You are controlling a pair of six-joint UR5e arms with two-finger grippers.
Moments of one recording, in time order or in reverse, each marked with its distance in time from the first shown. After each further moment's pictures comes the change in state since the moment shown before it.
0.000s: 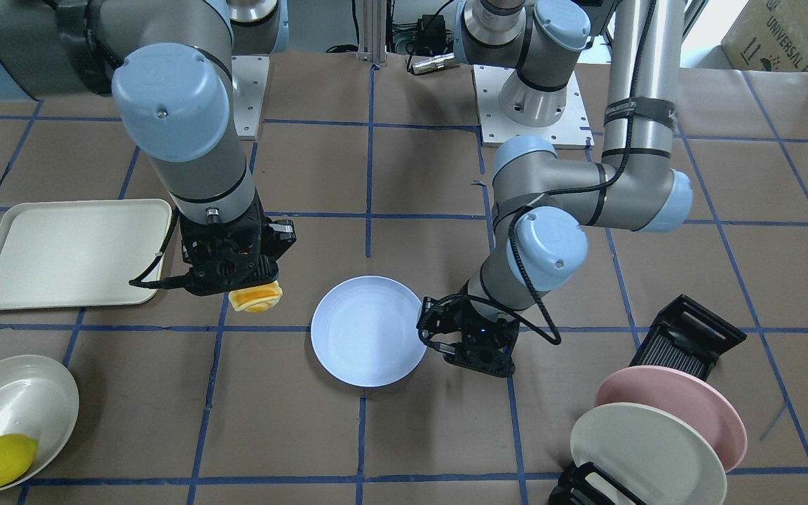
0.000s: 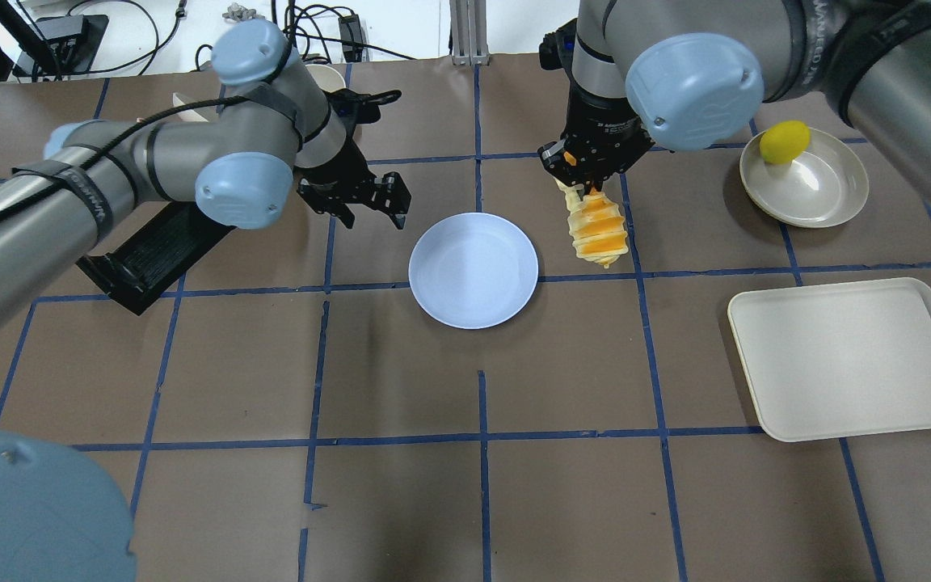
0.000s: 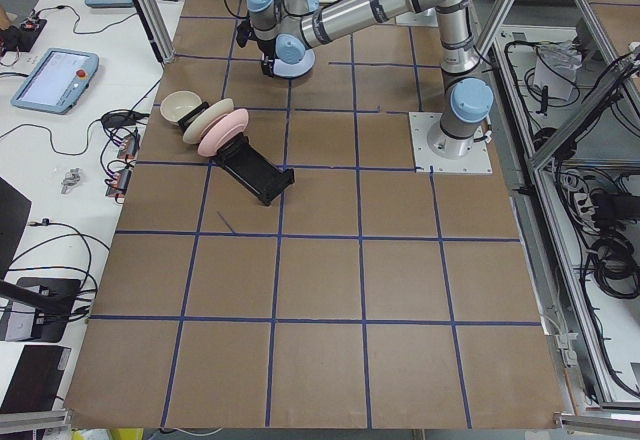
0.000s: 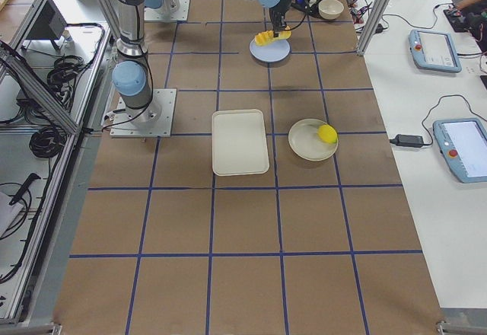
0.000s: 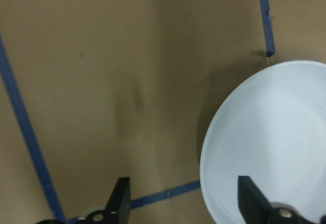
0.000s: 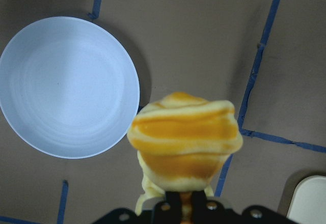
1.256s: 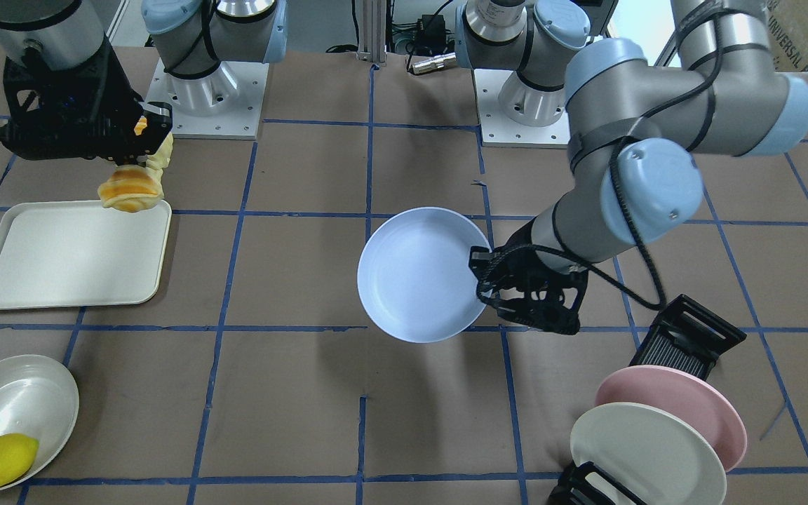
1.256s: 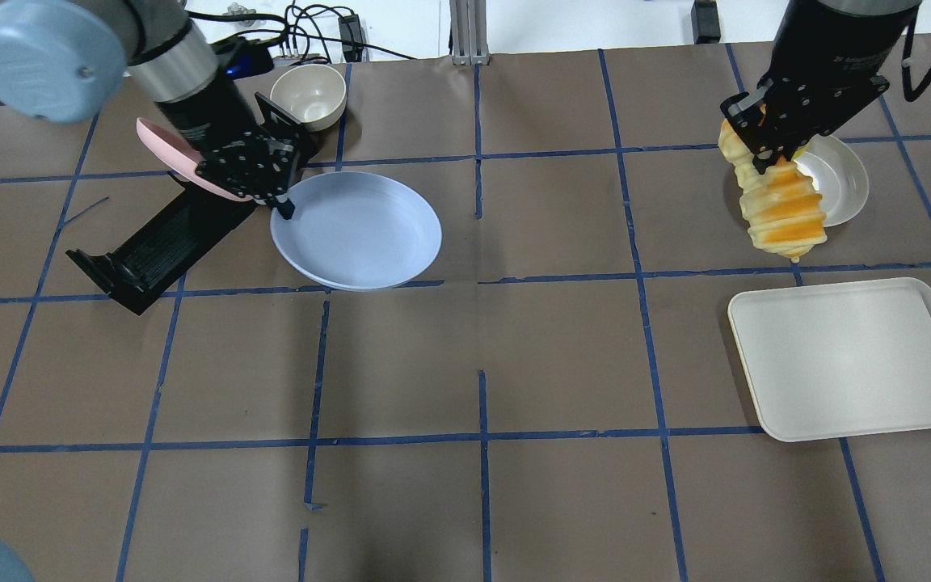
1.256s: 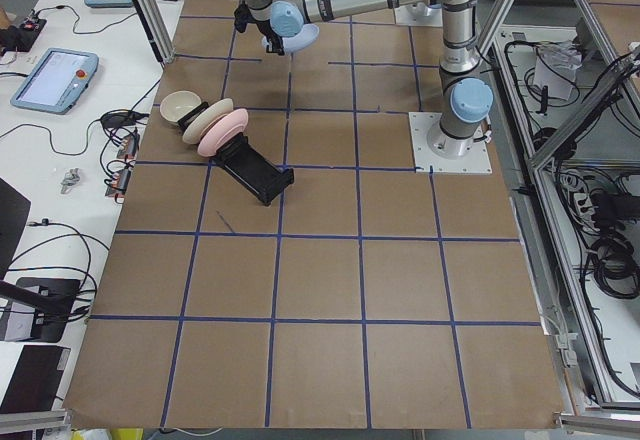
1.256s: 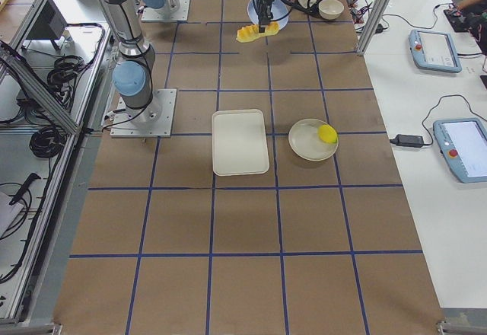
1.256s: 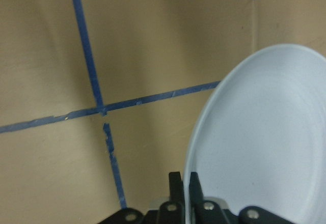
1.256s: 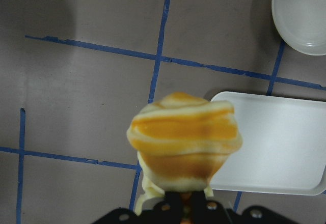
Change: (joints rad) left arm -0.005 -0.003 0.131 -0.252 -0.034 0.020; right arm -0.186 -0.248 -0.007 0.299 -0.061 -0.133
